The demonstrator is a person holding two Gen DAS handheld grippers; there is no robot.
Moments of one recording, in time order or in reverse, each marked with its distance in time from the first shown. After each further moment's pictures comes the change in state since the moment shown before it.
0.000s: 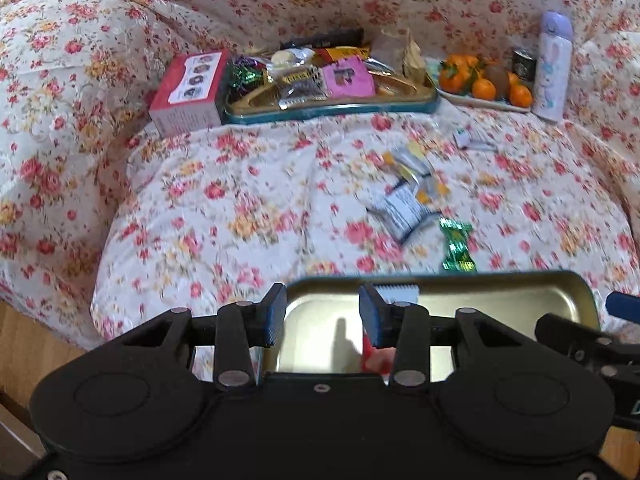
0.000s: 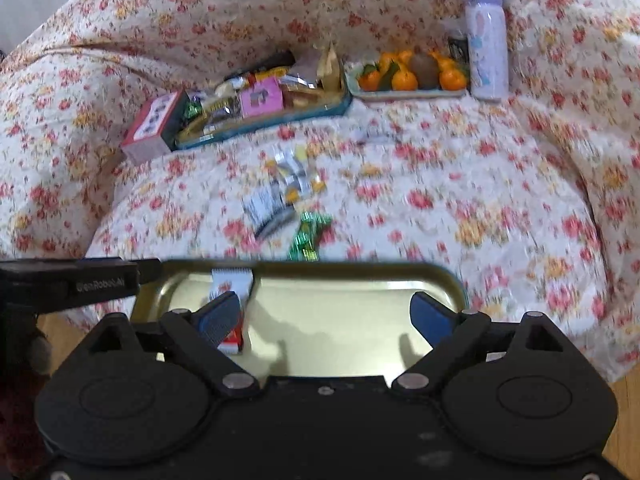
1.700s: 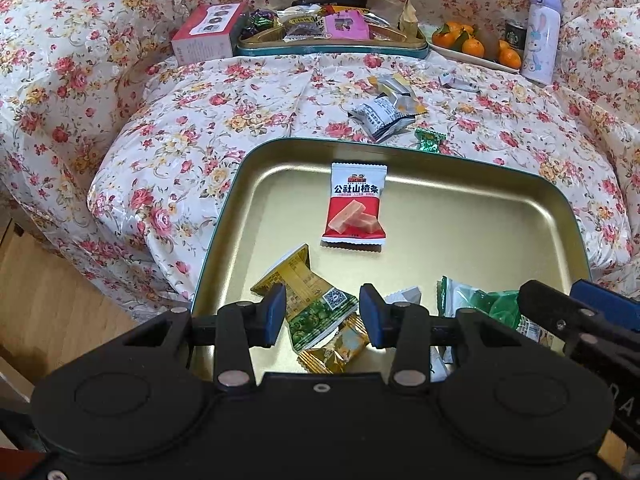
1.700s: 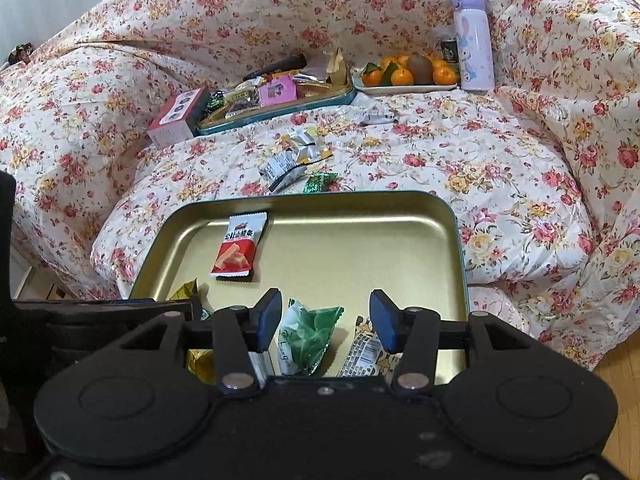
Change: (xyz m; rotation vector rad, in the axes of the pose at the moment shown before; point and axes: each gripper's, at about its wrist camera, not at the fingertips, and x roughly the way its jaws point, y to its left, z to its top) left arm -0.026 -0.032 -0.098 -0.089 0.028 0.013; right arm -0.038 -0.002 -0.089 -0.018 -0.074 0.022
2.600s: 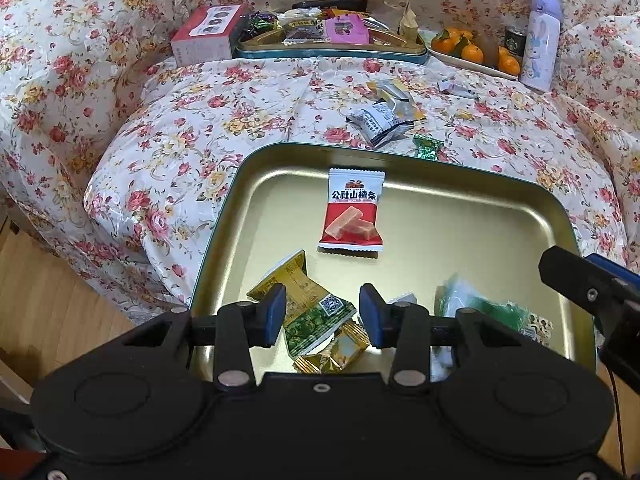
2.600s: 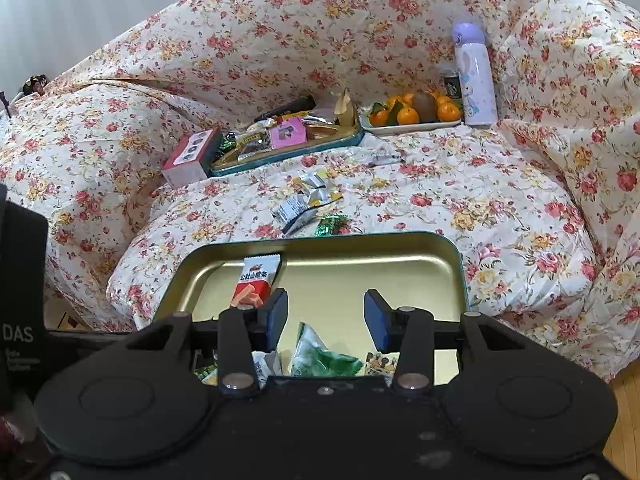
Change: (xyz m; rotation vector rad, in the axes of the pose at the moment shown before) left arm 0.000 0.000 0.002 -0.013 -0.007 -0.014; right arm -0.013 0.000 0.005 0.019 -0.123 0.037
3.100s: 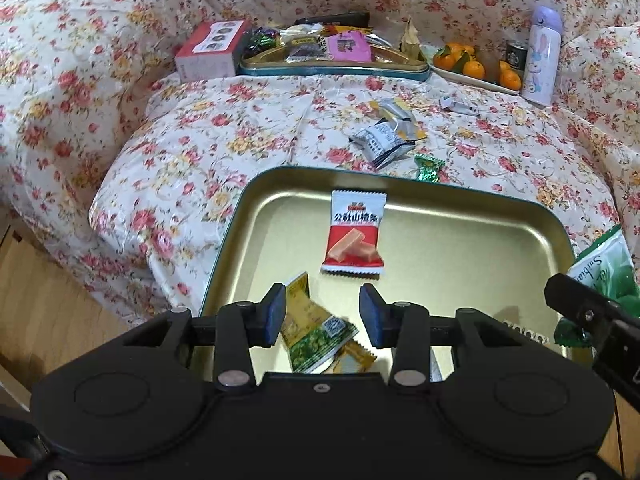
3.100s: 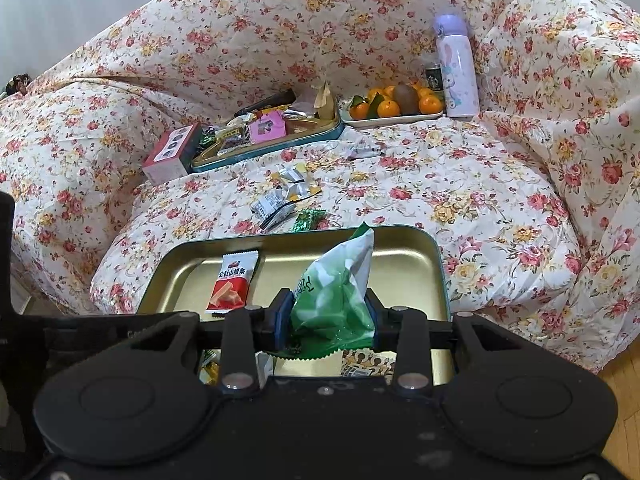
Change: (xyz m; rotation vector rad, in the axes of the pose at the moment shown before) left arm -0.004 0.002 0.007 -0.007 -0.034 0.008; right arm 0.005 -0.004 0.000 0.018 0.015 -0.049
